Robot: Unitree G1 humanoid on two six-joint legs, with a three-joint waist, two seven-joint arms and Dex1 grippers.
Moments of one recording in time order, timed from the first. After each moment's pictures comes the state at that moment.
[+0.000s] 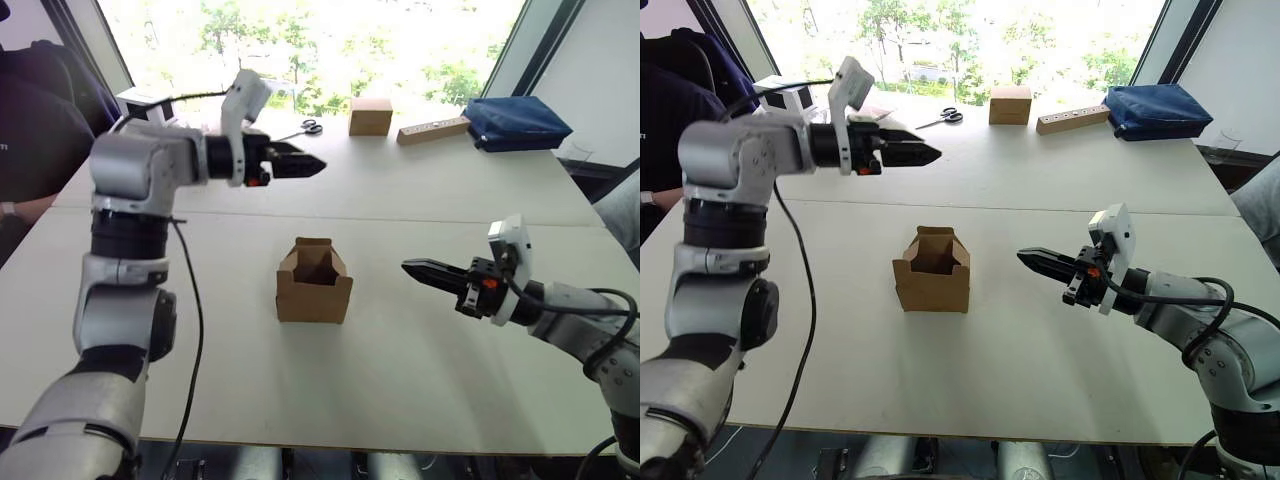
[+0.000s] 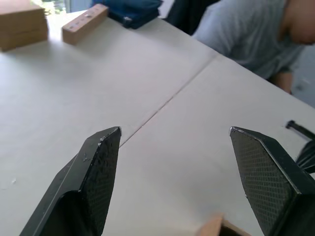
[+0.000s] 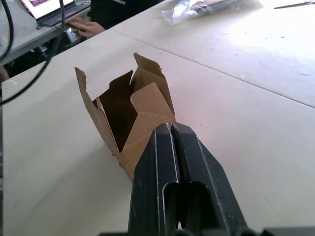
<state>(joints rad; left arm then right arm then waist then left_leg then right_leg) -1.06 0.50 0.09 0.19 -0.38 1.08 -0.95 -0.21 -0.78 -0.21 -0.43 0.92 0.78 0.73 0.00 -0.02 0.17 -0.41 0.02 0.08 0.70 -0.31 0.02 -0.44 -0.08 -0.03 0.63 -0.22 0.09</state>
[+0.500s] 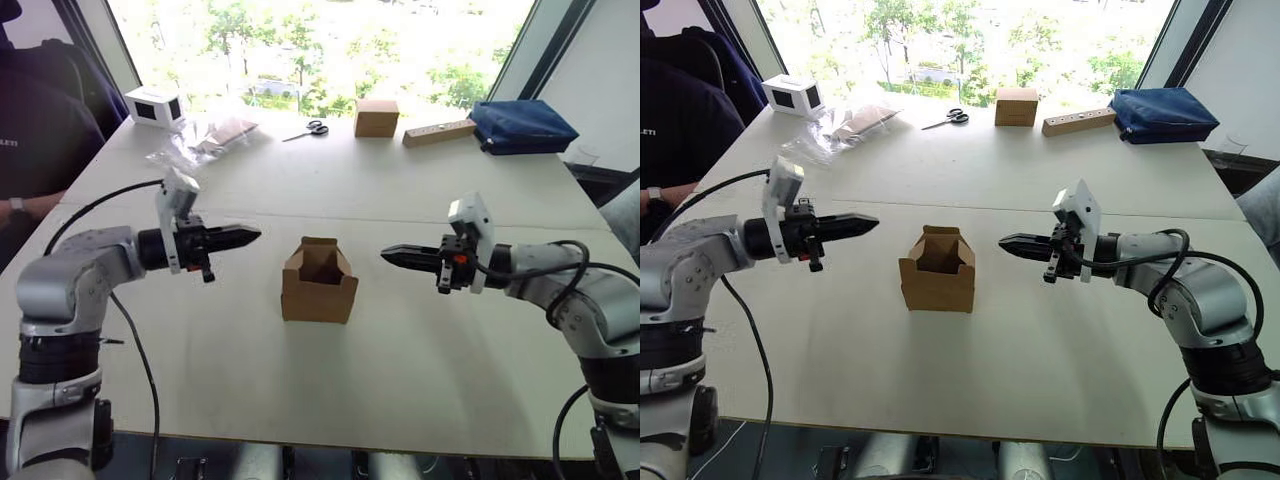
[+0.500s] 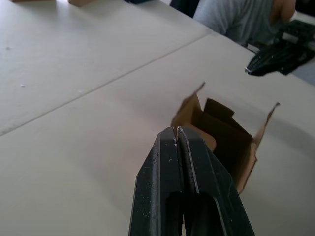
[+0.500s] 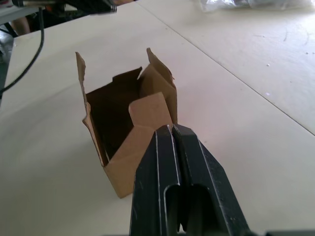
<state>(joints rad) -0.54 0.69 0.19 -0.18 -0.58 0.95 -1.08 -0.45 -0.81 0.01 -0.26 0.69 0.72 0.93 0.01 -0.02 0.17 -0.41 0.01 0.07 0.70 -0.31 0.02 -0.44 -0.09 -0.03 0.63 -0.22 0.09</state>
